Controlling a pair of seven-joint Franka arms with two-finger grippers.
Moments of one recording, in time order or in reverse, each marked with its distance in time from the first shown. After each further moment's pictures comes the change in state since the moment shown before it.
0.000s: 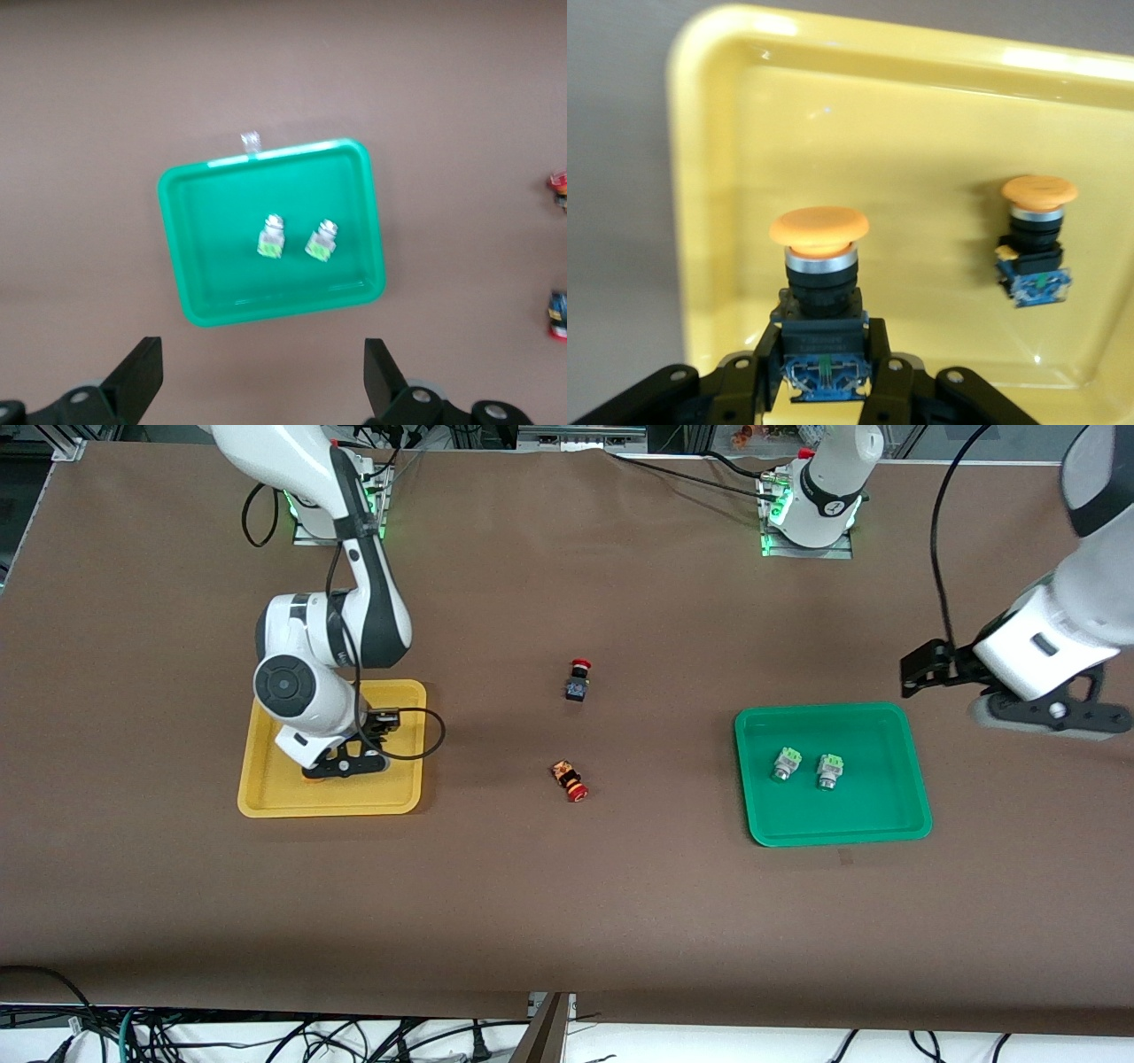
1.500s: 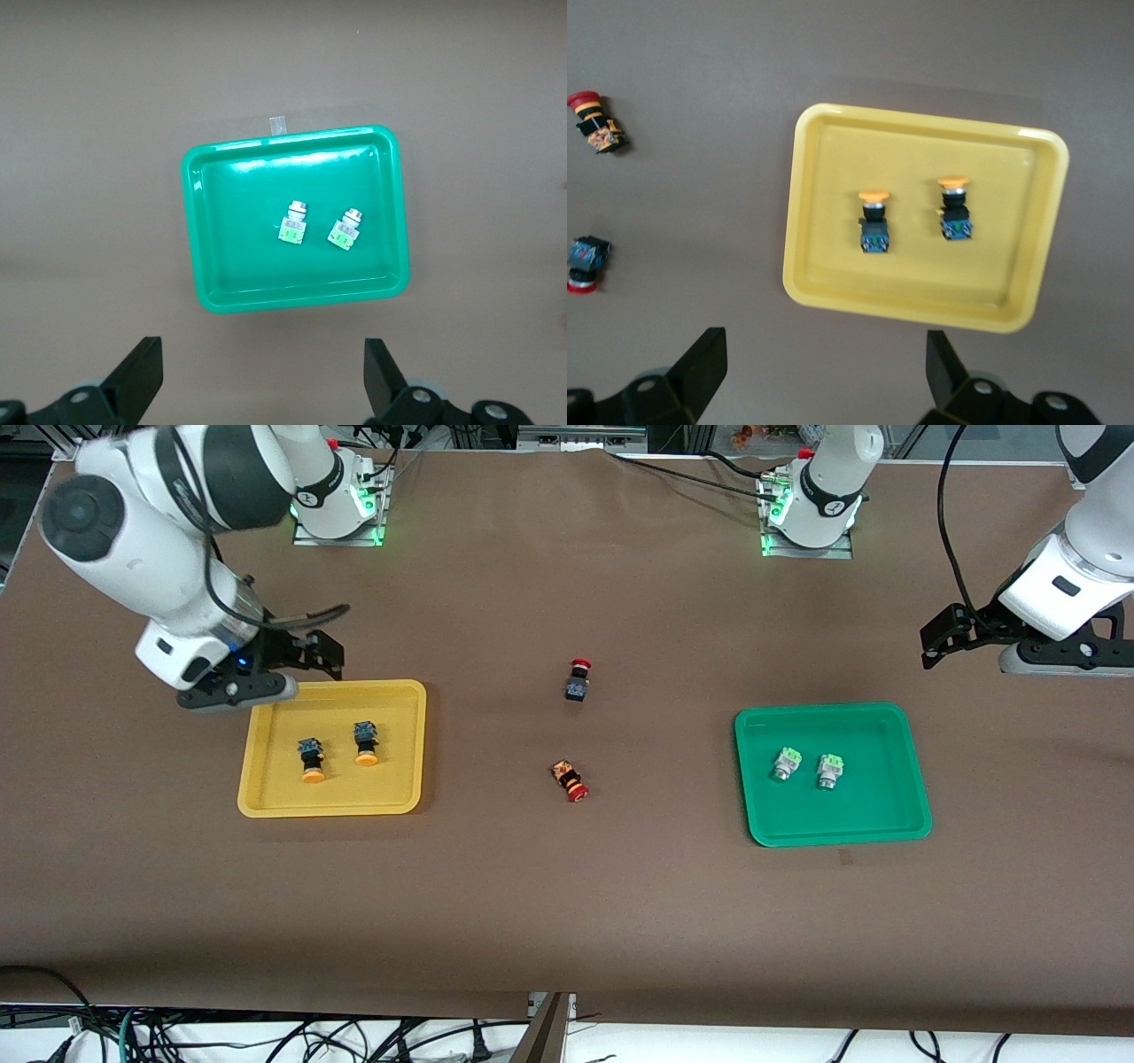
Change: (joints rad) left arm -0.004 -0.177 0.032 -0.258 -0.002 0.106 -0.003; right arm -0.014 -0.515 0.017 0.082 -0.270 -0.293 0.141
